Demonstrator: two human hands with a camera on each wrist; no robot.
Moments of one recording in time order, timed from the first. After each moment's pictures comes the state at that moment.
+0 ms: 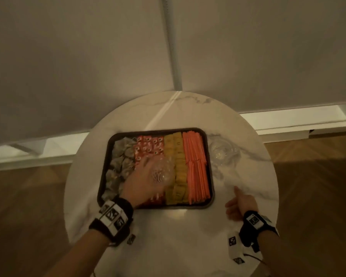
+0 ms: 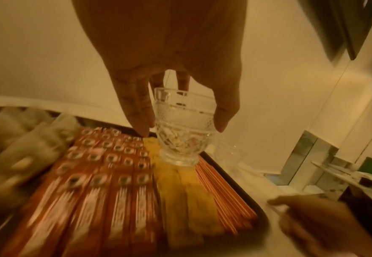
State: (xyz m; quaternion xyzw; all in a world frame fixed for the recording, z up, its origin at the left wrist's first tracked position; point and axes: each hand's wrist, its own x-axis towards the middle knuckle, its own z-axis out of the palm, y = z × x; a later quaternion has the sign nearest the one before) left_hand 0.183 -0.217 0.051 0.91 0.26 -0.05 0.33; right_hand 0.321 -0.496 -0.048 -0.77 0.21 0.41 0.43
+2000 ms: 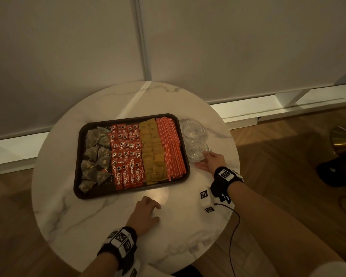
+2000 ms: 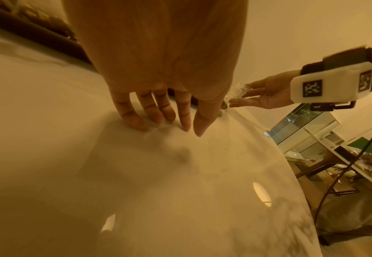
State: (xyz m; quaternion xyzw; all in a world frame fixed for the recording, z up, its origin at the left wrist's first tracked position) left_hand 0.087 -0.299 -0.058 0.89 0.15 -0.23 0.37; right_hand 0.334 -0.471 -0.017 -0.69 0.23 0.30 0.62
